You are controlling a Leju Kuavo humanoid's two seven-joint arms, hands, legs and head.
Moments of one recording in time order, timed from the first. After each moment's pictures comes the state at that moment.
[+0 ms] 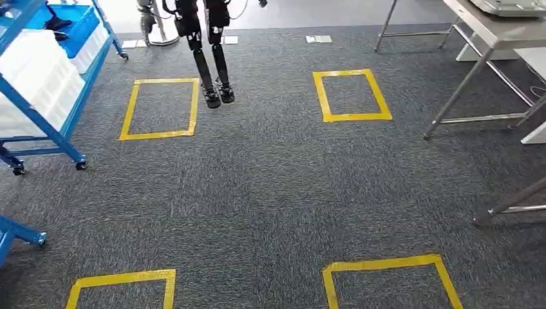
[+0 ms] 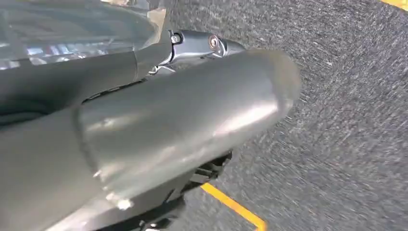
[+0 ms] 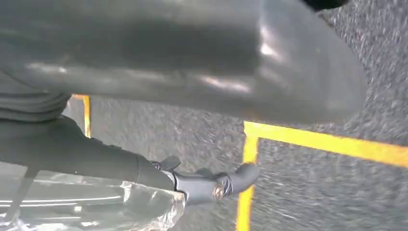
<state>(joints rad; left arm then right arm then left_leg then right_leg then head) -0.03 -0.16 -0.22 -0.17 0.89 0.12 -0.42 -0.04 0.14 -0.34 -0.19 0.82 -0.27 0.04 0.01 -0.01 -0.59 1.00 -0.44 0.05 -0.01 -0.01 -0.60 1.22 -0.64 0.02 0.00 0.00</state>
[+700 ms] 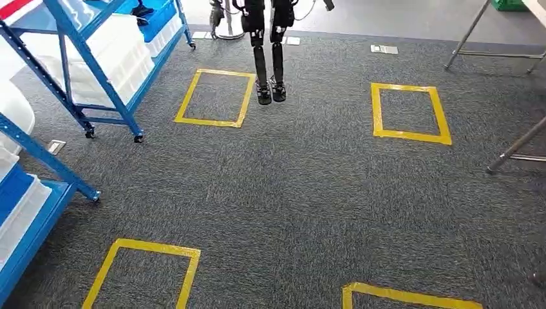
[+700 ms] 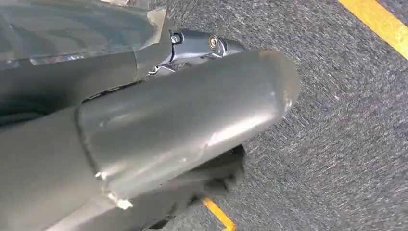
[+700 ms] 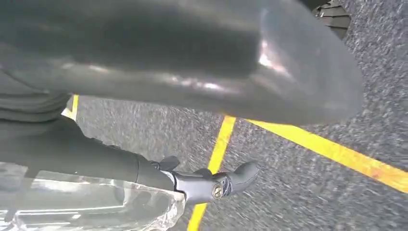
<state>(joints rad) -0.03 -0.15 -0.22 -0.17 0.89 0.12 -0.42 -0.04 0.14 -0.34 -0.19 0.83 -0.27 0.04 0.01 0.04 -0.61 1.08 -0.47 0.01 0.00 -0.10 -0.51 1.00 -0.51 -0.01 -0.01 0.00</state>
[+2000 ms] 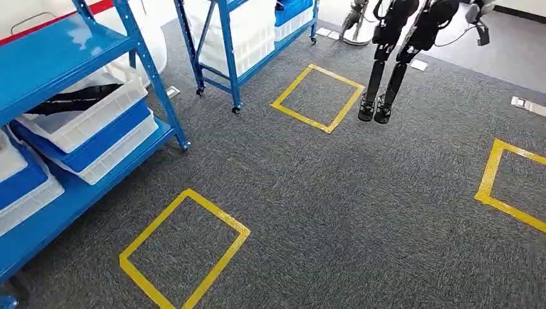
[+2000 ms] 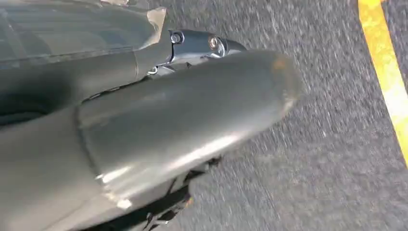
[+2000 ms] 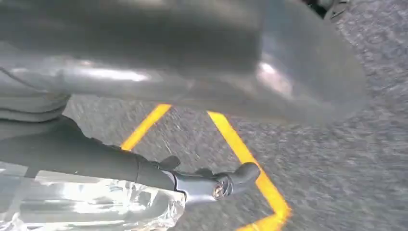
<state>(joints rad) -0.03 -0.16 -0.25 -0.18 0.87 0.09 -0.41 -0.05 0.15 -0.35 -0.19 0.83 -0.18 -0.05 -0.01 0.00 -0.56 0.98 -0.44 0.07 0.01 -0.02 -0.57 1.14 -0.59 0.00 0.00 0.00</state>
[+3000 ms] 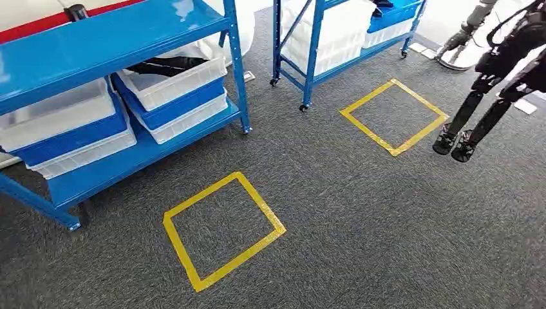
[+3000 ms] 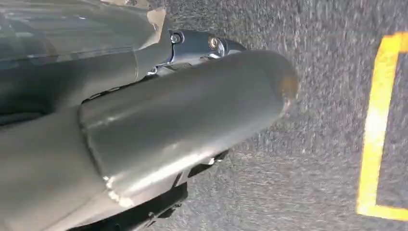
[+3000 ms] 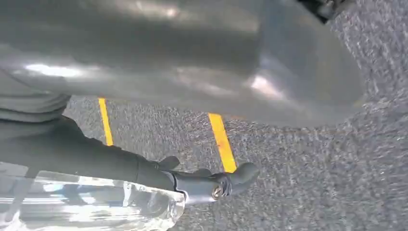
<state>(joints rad) -0.01 -0.15 -0.27 -0.20 0.87 0.05 -0.41 -0.05 0.15 -0.35 -0.19 0.83 -0.20 -0.05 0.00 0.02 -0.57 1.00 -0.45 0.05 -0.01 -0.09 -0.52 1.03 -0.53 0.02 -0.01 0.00</state>
